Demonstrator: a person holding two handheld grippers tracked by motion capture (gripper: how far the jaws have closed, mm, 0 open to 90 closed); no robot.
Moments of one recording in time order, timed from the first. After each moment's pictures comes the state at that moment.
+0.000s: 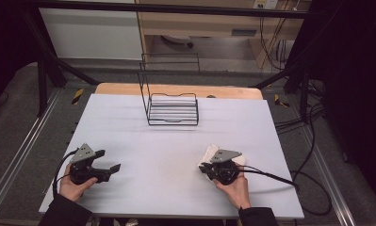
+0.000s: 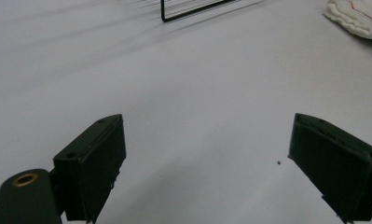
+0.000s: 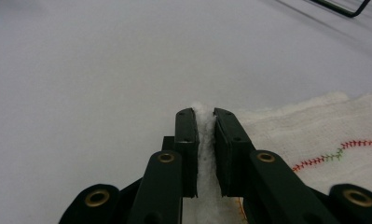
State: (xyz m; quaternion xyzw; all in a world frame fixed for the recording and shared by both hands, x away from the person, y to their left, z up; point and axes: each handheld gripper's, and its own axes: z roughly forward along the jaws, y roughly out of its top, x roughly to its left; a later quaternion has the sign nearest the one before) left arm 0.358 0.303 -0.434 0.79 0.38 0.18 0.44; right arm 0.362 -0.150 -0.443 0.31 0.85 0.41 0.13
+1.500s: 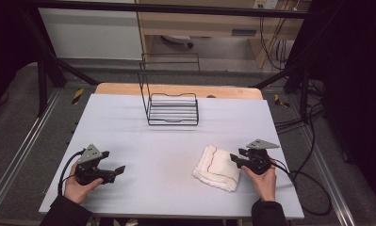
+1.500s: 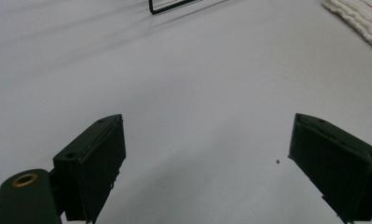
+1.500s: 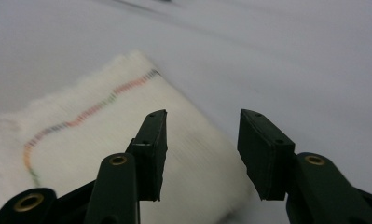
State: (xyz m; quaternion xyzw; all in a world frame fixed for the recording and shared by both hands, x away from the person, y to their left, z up) left arm 0.357 0.287 -0.434 0.80 0.38 0.18 0.43; right arm 0.387 -0.244 -0.437 0.45 0.77 0.41 0.19
